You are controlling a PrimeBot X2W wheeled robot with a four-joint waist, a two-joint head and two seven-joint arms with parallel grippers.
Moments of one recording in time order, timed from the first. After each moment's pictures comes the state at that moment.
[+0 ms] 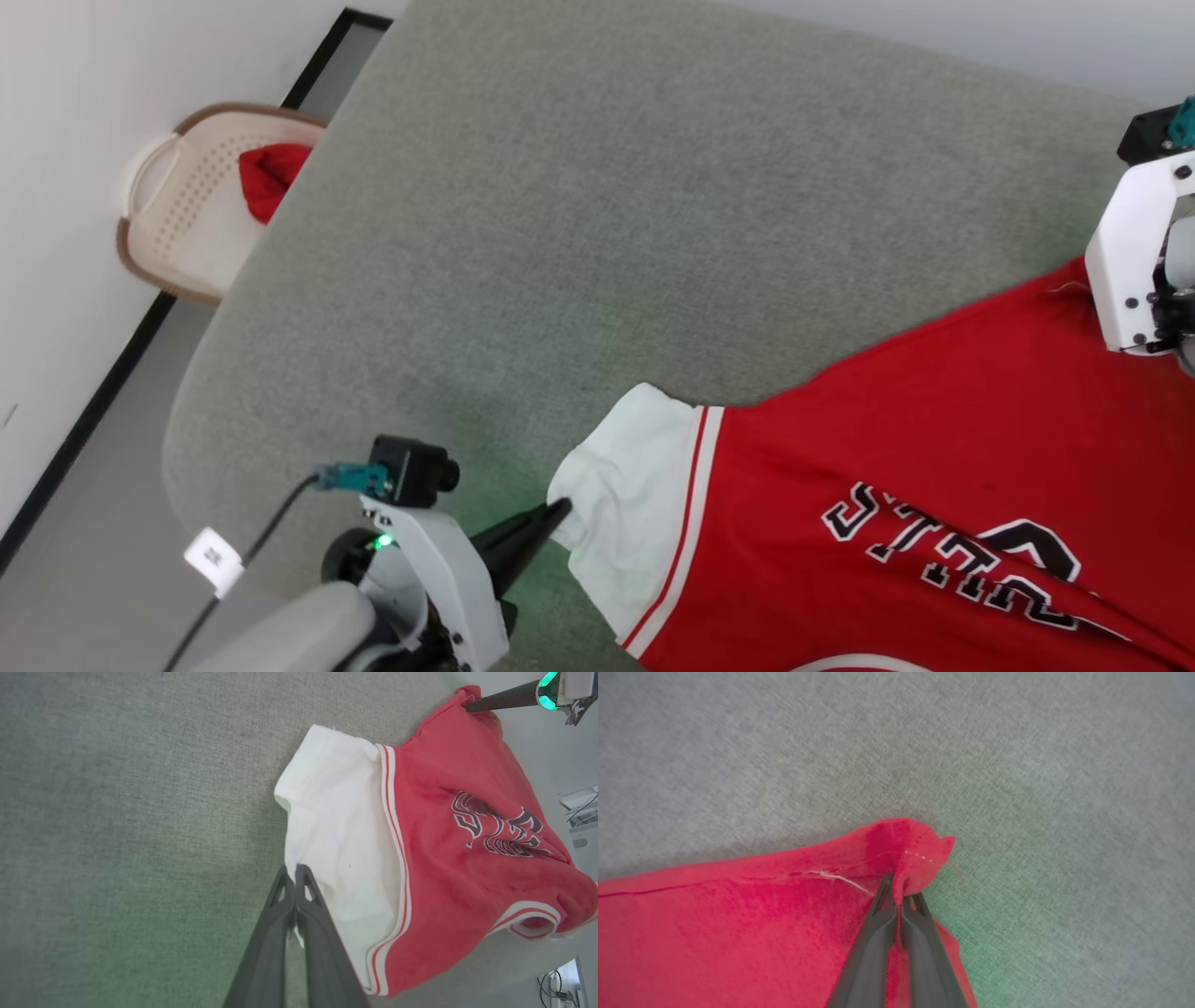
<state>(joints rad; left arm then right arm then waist) -0.53 0.57 -1.00 0.25 -1.25 -0.08 -0.01 -1.12 -0.53 0.83 0.98 0.81 0.13 0.77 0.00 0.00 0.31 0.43</state>
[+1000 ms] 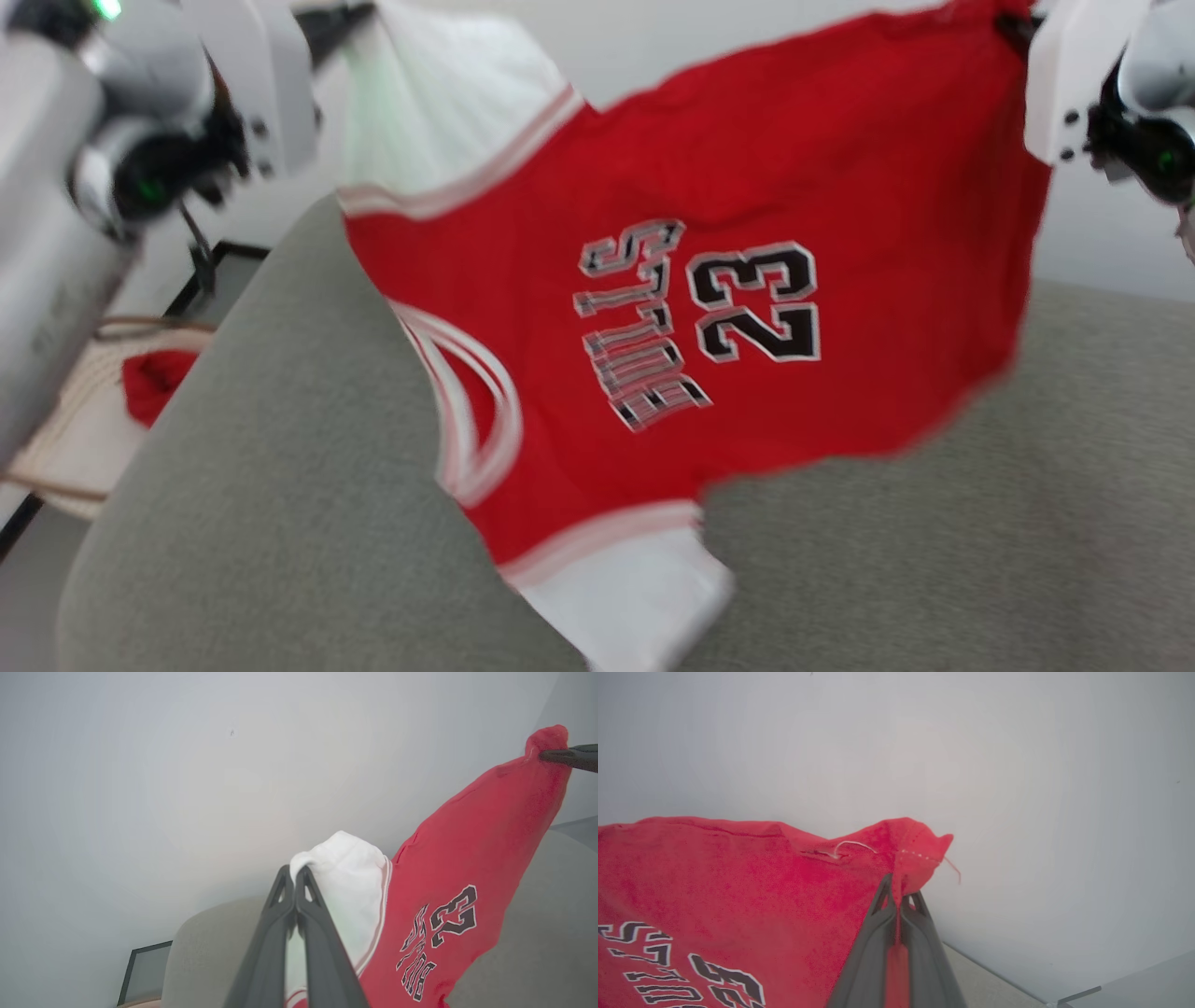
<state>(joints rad) -1.31 0.66 -0.91 0.50 -1.14 -0.09 0.44 -1.34 -0.41 0.82 0.95 0.83 0.13 0.36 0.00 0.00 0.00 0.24</state>
